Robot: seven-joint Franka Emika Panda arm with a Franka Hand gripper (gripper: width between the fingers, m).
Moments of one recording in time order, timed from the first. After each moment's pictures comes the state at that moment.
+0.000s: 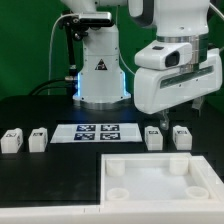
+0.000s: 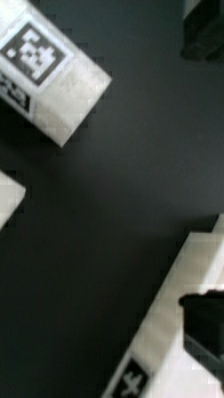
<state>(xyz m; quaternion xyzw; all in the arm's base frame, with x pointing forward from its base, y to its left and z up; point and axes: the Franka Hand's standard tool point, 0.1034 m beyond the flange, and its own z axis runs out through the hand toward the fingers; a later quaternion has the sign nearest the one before) 0.442 0.141 0.069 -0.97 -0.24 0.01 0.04</state>
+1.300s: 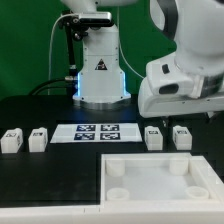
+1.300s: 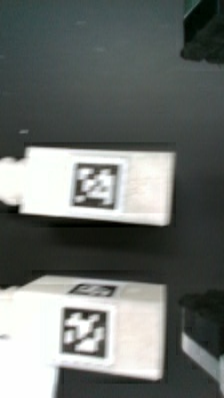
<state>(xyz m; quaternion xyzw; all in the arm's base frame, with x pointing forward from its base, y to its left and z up) 0.414 0.160 0.056 -0.95 -0.02 0.32 0.03</state>
